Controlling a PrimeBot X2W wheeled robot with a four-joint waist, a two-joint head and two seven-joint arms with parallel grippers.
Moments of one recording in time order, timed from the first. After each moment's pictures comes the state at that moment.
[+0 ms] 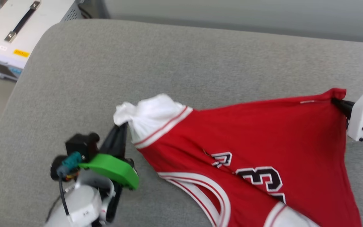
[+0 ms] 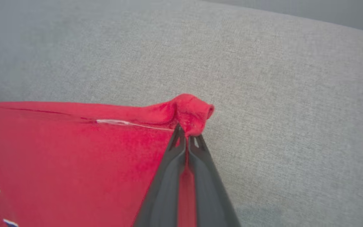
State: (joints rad) left arm -0.24 0.36 -0.48 0.09 -0.61 0.20 -0.18; right arm -0.57 -0.59 0.34 0.38 0.79 0.13 0.52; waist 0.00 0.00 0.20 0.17
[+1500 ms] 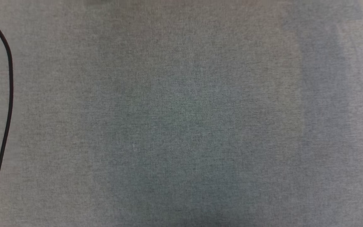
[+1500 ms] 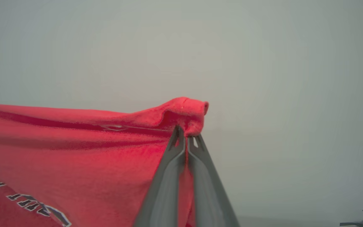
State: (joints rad) left arm -1.67 0.38 -0.36 0.92 -0.55 0.00 -0.20; right arm -1.61 -0.37 0.28 0.87 0.65 0.13 0.07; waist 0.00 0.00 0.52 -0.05
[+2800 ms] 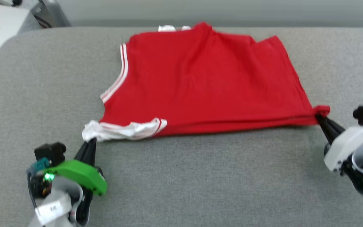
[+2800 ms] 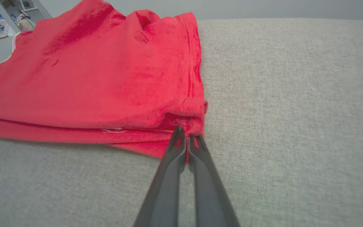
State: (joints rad) left arm -0.32 0.31 -0.26 0.55 -0.66 -0.06 -0.23; right arm -0.58 -0.54 0.68 0.70 0.92 0.13 -0.16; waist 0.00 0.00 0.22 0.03
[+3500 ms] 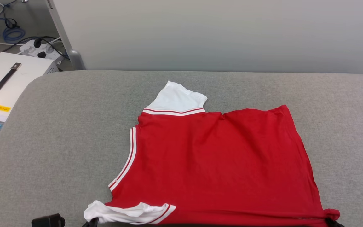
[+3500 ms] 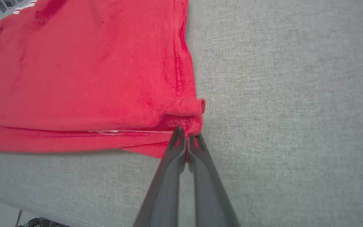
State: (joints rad) left arm 0.28 0.42 -0.25 -0.07 -0.75 0.17 0.07; right arm 0.16 -0.46 0.19 0.30 0.74 0.14 0.07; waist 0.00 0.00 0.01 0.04
